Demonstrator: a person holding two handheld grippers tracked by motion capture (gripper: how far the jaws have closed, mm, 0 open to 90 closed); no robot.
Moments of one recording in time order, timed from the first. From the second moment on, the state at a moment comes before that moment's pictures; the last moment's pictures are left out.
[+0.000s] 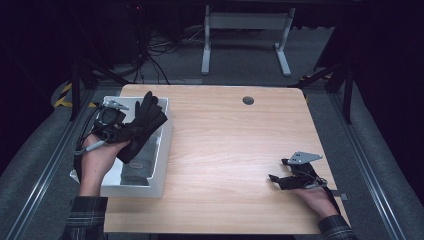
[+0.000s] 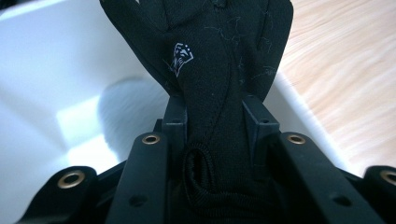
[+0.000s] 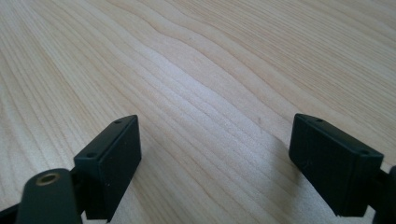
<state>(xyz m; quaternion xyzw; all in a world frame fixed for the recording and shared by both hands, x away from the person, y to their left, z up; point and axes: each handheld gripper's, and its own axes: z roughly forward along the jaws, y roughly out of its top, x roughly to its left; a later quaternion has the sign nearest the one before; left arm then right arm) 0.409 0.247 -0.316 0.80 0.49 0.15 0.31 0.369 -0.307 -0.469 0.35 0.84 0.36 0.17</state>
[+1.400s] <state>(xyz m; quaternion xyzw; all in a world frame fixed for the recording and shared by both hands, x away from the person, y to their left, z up) 0.427 0.254 -0.351 0.79 0.51 0.17 0.28 0.369 -0.307 -0.469 0.36 0.84 0.36 0.17</state>
